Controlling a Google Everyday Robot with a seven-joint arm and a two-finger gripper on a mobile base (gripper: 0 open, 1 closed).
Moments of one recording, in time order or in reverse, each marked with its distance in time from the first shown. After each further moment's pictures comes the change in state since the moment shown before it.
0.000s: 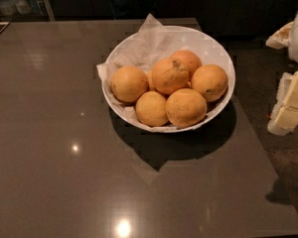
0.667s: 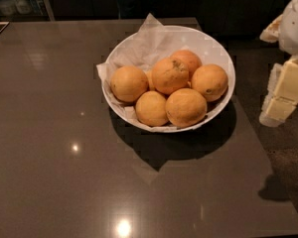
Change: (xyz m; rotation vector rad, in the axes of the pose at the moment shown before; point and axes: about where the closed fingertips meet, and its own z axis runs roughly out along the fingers) arm -0.014 -0.005 -0.005 -0.006 0.025 0.004
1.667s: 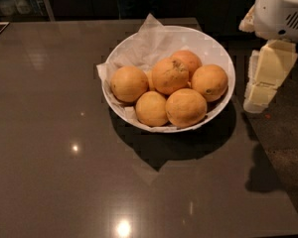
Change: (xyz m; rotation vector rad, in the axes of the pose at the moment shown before) arm -0.037 -0.011 -0.002 -0.026 0.030 -0.080
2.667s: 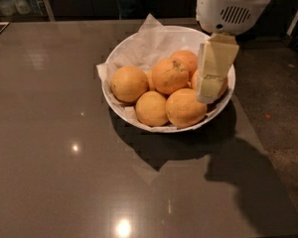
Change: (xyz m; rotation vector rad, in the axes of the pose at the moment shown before) arm -0.075 -0.006 0.004 0.064 0.006 -0.083
